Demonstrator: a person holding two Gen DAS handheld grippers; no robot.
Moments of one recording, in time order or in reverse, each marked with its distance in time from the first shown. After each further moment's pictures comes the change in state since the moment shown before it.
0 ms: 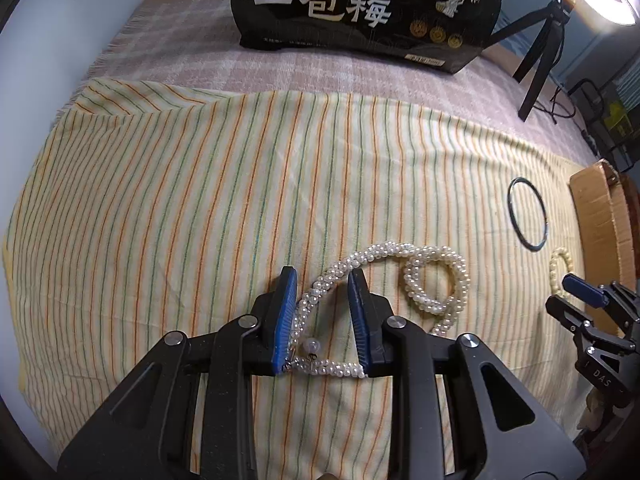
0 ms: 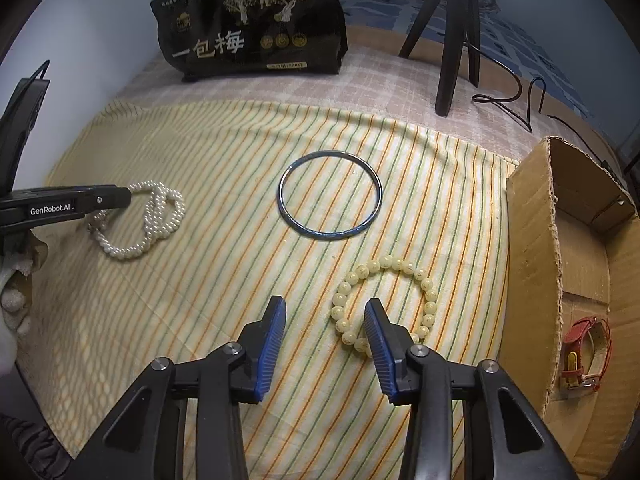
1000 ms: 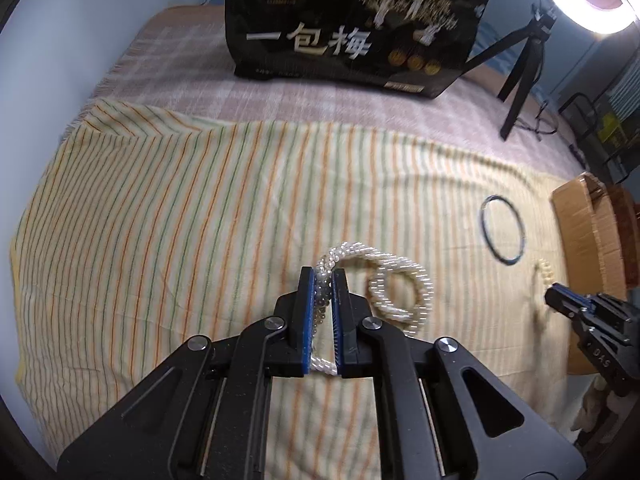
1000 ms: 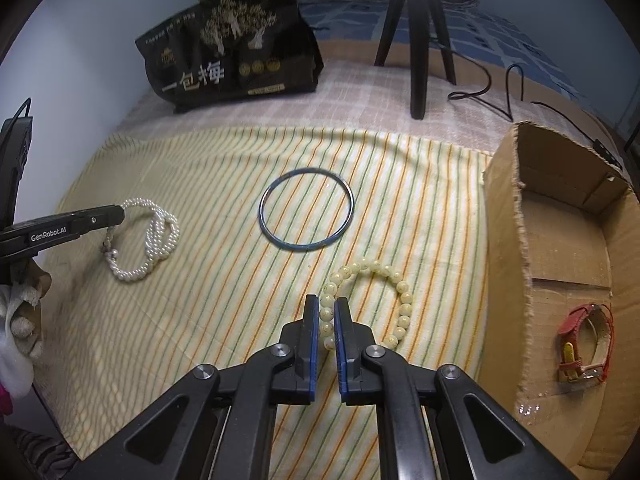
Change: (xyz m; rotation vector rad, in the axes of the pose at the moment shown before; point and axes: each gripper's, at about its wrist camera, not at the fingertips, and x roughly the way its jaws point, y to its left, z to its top) left arm -0.029 -0.011 -0.001 -0.016 -0.093 -0.038; right arm -0.015 -0.027 -0.002 0.095 -0.066 0.062
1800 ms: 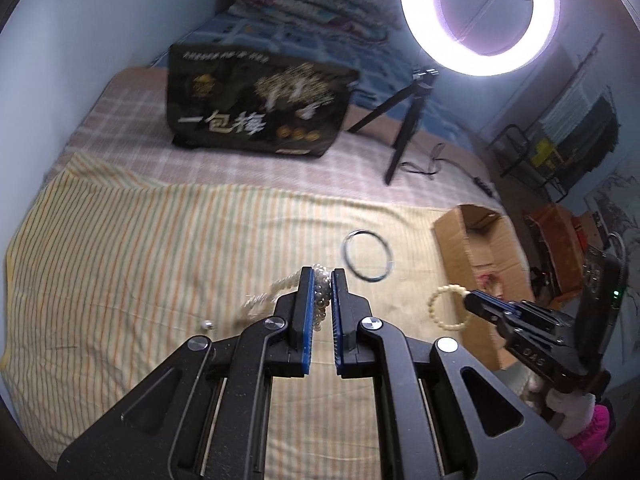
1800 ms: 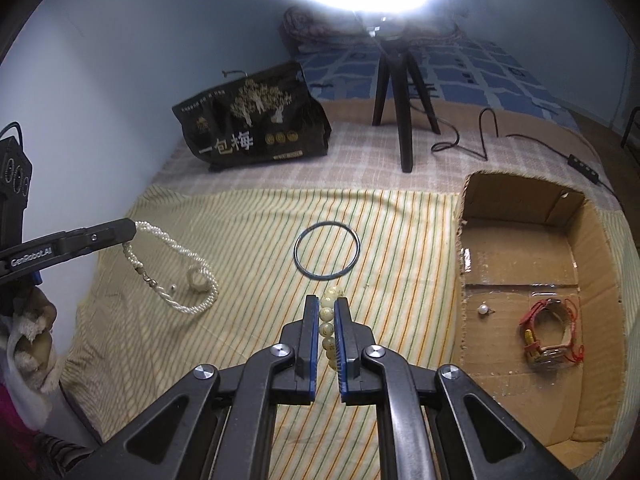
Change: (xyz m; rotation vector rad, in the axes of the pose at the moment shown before) left arm -0.101 -0.053 -0.012 0.030 -0.160 -0.232; right arm -0.078 -0.004 -0.005 0.050 -0.156 0.072
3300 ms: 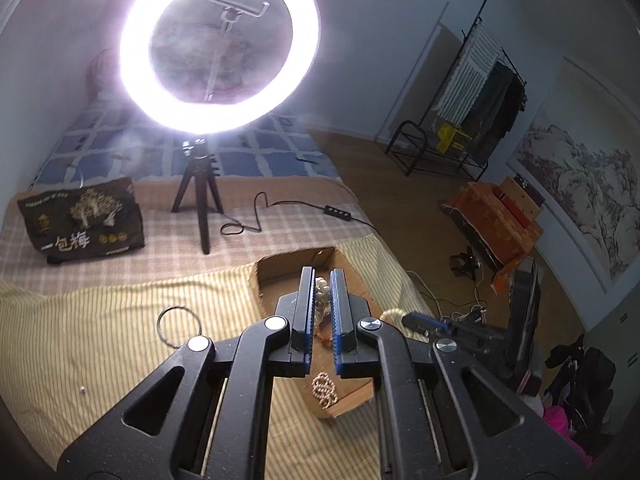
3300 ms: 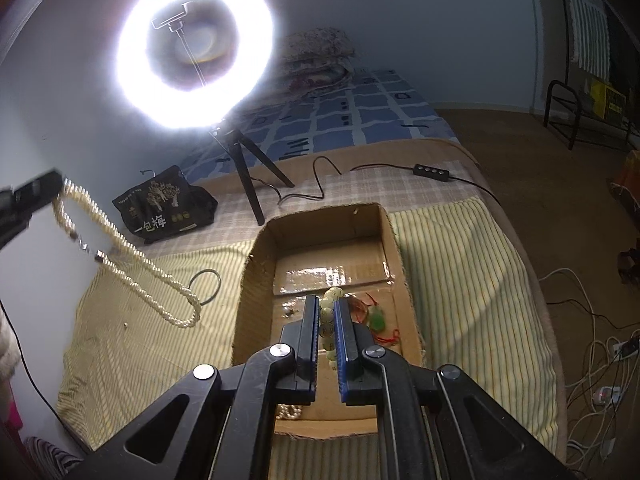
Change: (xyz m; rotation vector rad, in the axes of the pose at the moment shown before) left arm -0.041 -0.224 0.029 0.268 -0.117 -0.238; right arm -0.139 -0.154 -0.034 0.182 -0.172 -0.142
